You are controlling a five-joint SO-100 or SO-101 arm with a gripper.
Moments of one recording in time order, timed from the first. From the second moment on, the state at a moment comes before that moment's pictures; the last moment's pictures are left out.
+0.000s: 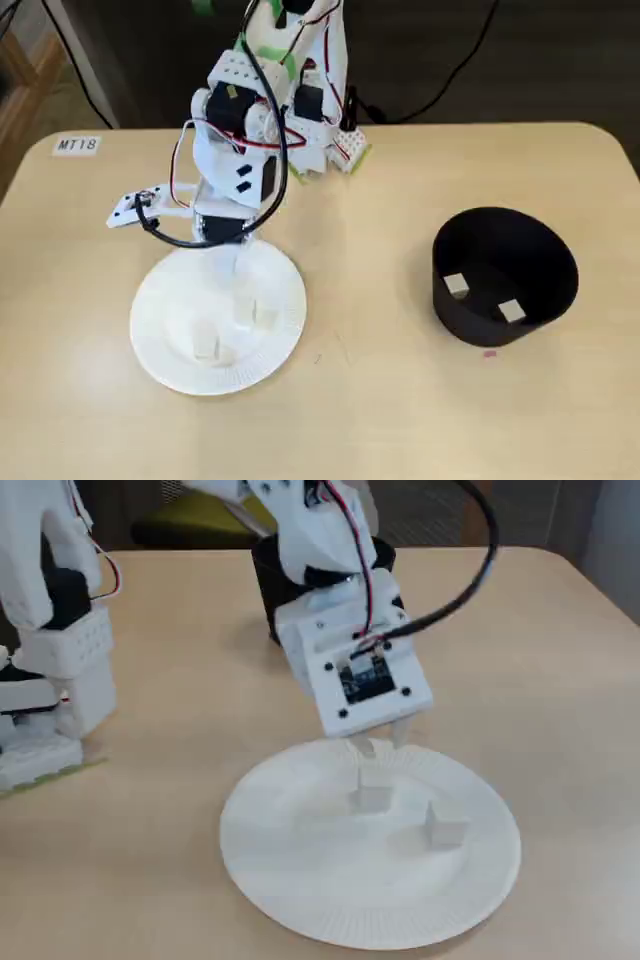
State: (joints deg) arm 22.7 91.0 96.9 60.6 -26.8
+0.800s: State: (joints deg) arm 23.7 56.5 57.7 78.1 -27.3
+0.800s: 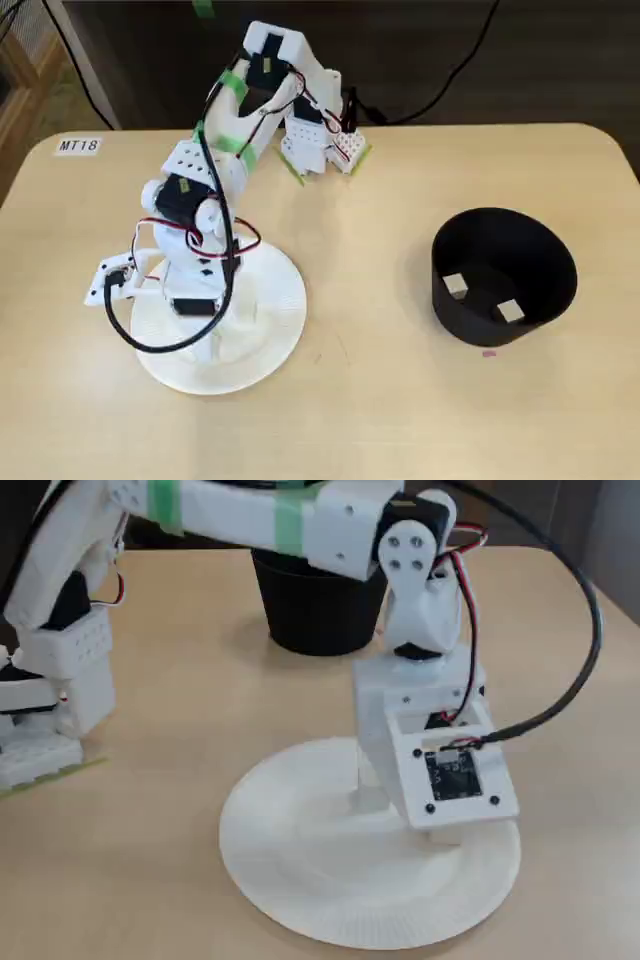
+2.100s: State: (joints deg) arm 2.8 62.5 27.6 95.0 -12.8
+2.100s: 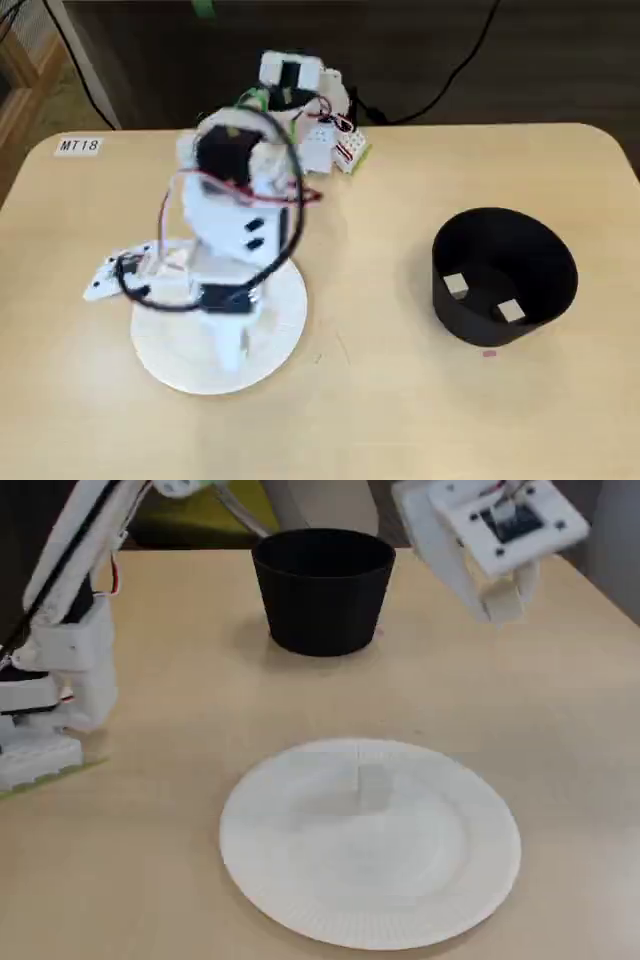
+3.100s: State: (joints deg) arm -35.0 62.9 45.4 95.0 -4.7
